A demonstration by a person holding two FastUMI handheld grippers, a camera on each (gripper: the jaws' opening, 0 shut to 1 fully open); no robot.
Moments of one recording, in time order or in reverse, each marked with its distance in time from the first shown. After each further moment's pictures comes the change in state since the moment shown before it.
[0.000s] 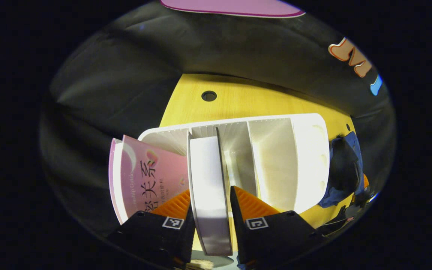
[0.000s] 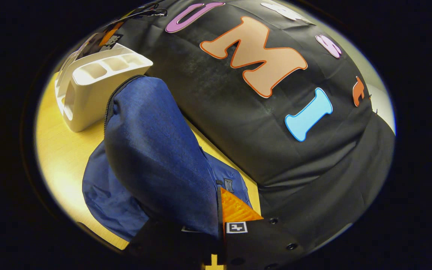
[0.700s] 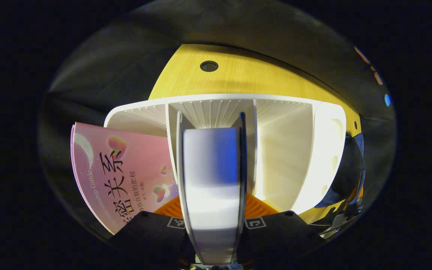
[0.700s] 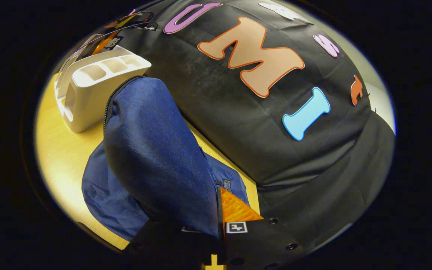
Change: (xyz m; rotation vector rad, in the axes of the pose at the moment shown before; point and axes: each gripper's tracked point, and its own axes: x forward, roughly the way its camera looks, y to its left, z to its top) left arm 0.028 -0.011 -0.019 -0.086 0.214 0.029; right arm -0.005 -0.006 -0.001 0.018 0.002 -0.008
